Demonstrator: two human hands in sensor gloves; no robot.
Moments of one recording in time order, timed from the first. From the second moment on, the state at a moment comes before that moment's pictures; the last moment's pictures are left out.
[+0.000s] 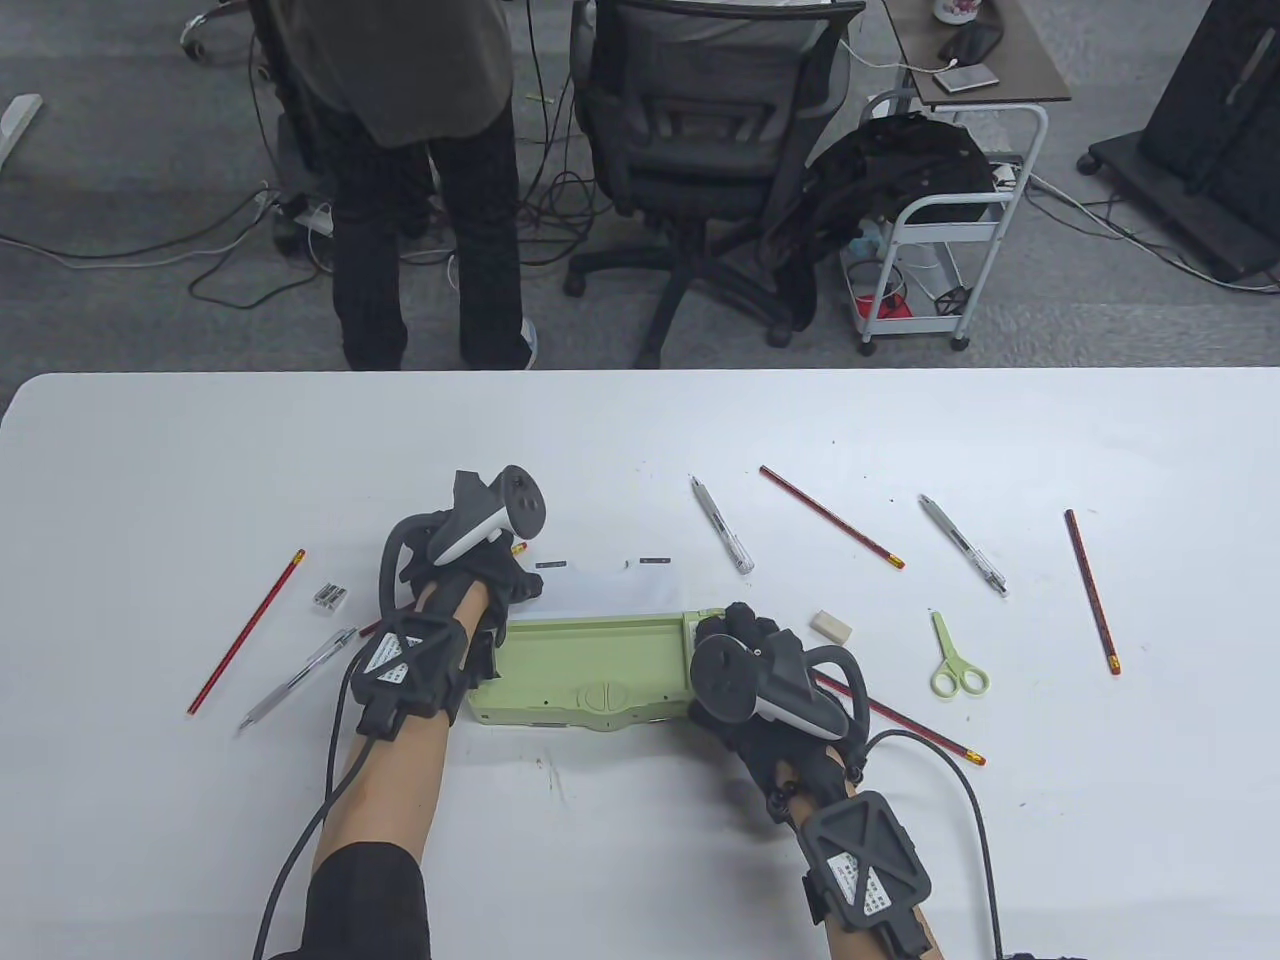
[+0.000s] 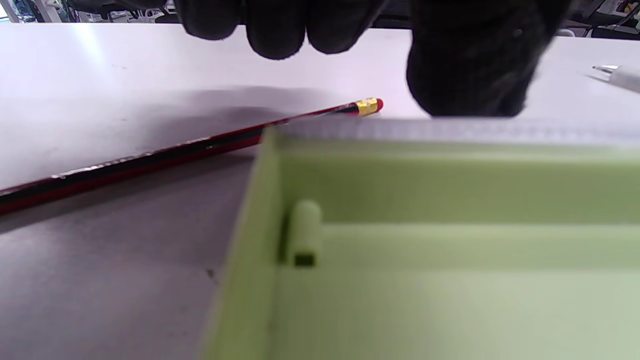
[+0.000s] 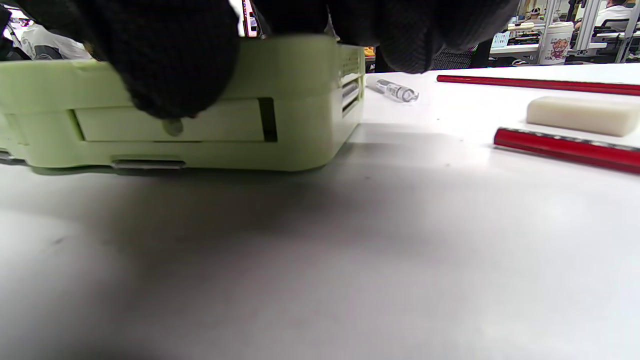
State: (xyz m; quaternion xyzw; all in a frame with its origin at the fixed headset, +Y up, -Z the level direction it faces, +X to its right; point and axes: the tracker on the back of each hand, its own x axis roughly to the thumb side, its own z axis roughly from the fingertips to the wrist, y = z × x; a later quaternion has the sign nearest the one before) left_hand -0.187 -0.717 -0.459 -0.21 0.01 -0.01 0.98; right_hand 0.075 -0.731 -0.322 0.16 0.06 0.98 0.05
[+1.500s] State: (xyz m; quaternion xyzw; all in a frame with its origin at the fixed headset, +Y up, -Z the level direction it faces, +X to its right) left_hand -0.245 -0.748 -0.331 -0.18 -0.12 0.18 0.96; right_hand 0.078 -0.730 -0.322 0.16 0.07 0.98 0.06
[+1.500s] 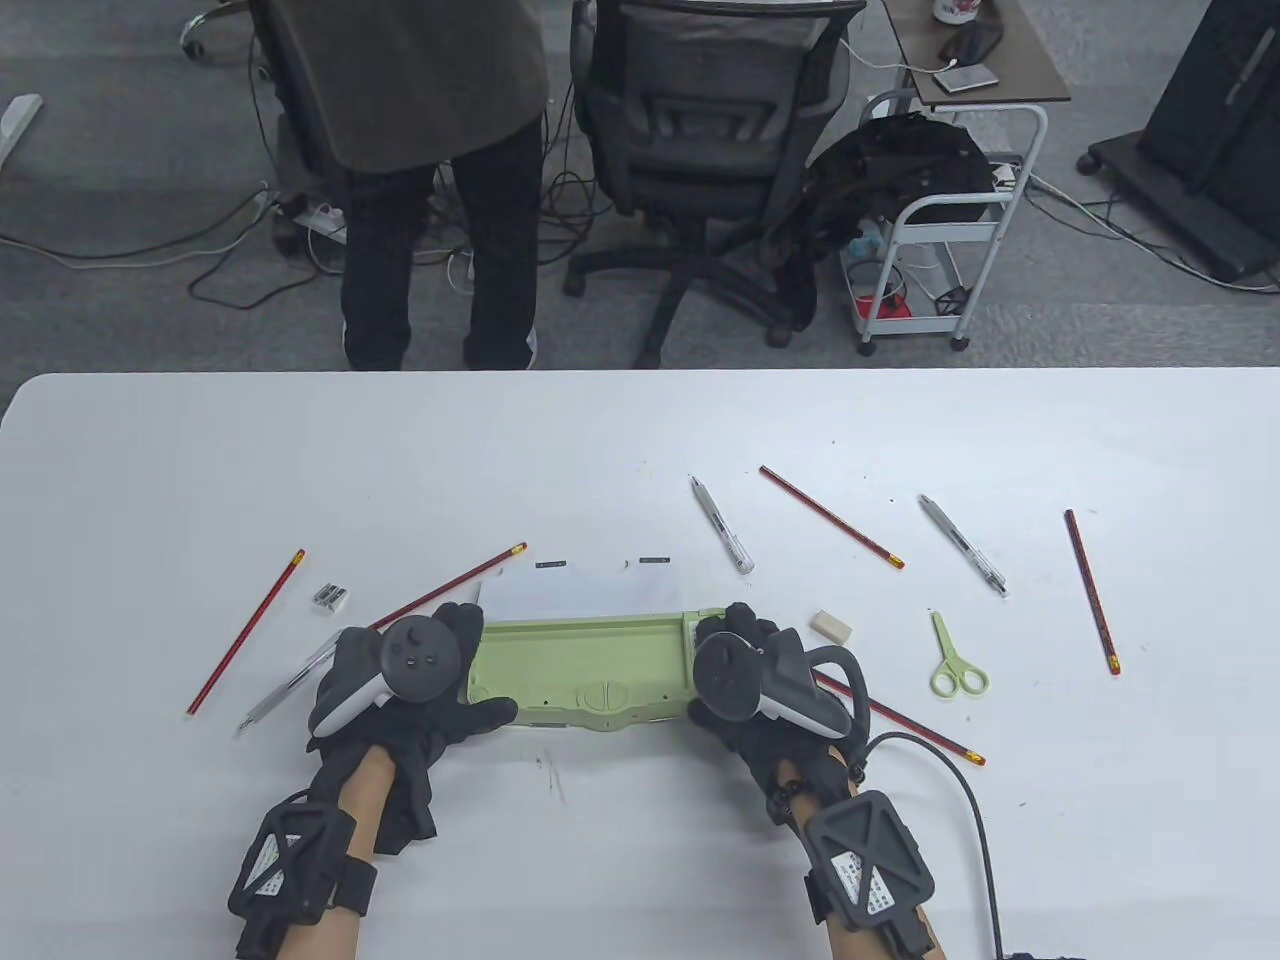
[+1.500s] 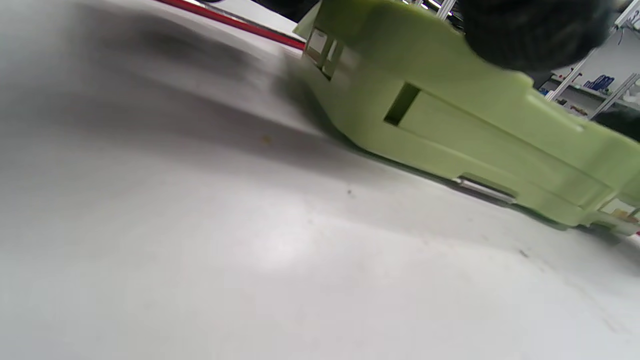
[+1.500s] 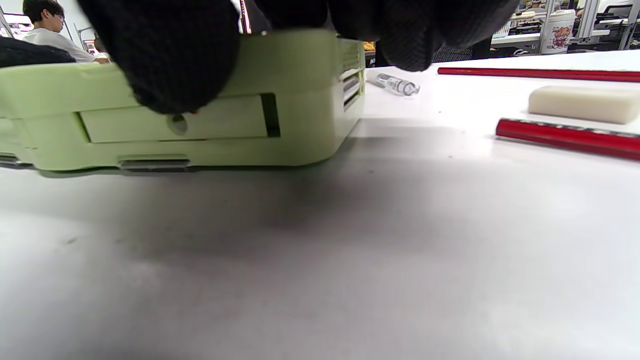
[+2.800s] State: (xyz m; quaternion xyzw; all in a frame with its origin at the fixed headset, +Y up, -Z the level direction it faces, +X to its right) left_hand -0.239 -0.747 -0.334 -0.18 -0.11 0.16 0.97; right_hand 0.266 -0.665 -0.438 -0.11 0.06 0.99 -0.03
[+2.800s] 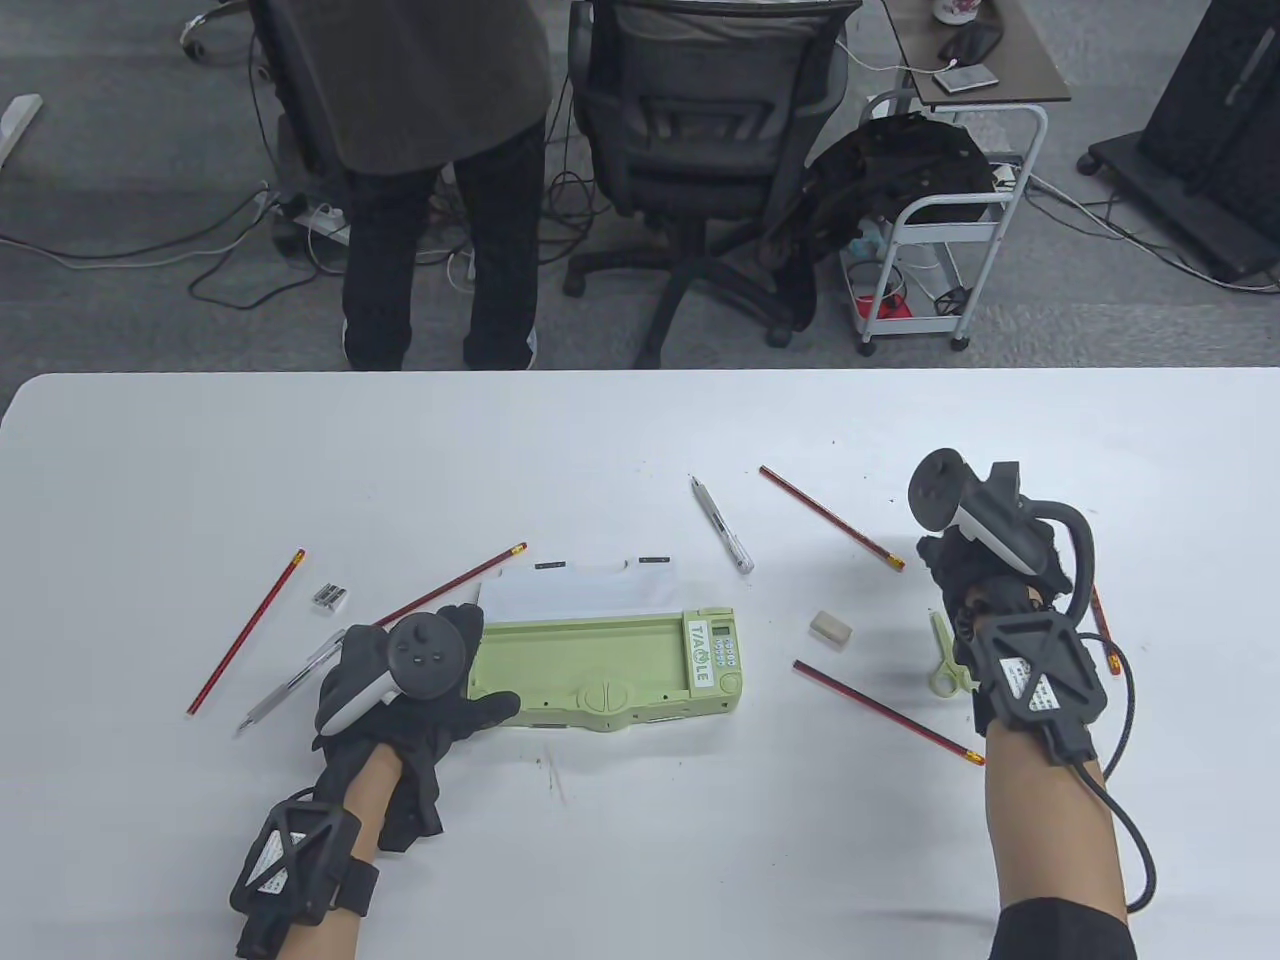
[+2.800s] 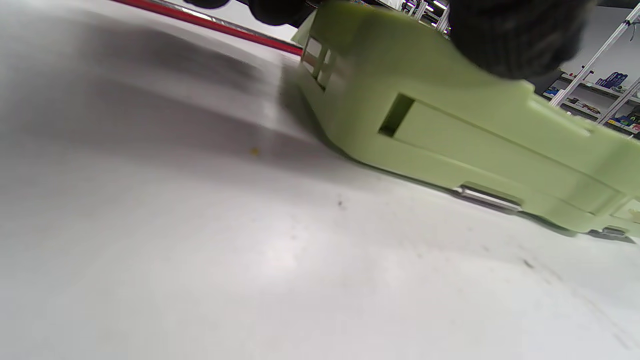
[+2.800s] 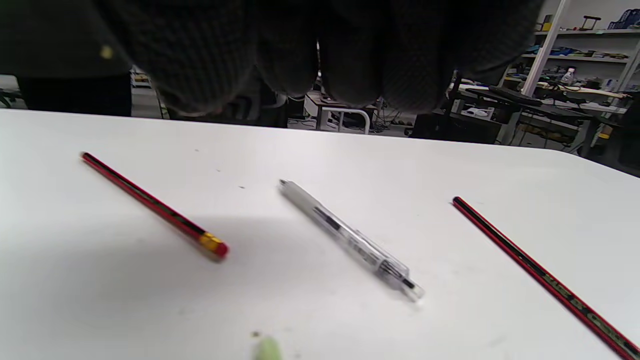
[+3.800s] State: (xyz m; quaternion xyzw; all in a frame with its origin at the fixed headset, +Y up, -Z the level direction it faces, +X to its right) left_hand -0.237 -0.747 -0.334 -0.18 -0.11 0.14 0.97; right_hand 0.284 -0.743 -0.487 -0.14 0.12 0.97 -0.14
